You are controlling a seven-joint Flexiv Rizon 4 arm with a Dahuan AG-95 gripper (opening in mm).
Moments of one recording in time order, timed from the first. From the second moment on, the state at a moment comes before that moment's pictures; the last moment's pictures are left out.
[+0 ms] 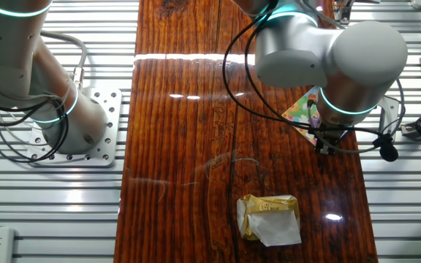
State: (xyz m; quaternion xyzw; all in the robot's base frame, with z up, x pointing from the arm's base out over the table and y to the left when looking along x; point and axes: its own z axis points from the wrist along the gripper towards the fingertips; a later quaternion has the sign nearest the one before) arm 0.642 -0.045 0.014 0.13 0.99 0.04 0.07
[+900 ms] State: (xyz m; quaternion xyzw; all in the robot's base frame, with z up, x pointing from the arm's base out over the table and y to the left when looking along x) arm 0.641 -0.045 0.023 0.13 0.99 0.03 0.06
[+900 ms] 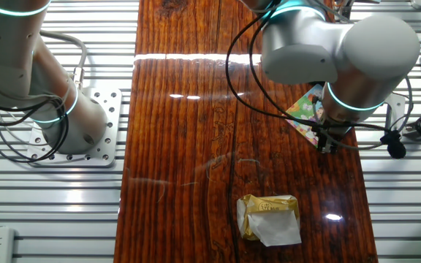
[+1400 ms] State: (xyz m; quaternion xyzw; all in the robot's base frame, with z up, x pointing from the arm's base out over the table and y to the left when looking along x) arm 0.643 -0.042 0.019 0.13 0.99 0.01 0.05
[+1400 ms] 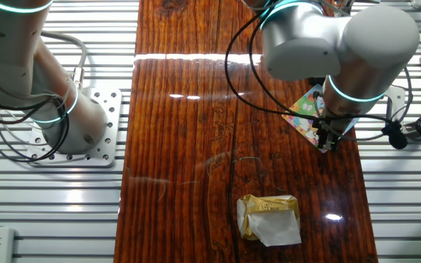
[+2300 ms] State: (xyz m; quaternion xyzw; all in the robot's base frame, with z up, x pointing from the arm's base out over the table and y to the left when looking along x) arm 0.645 -0.034 0.015 0.13 0.99 0.01 0.05
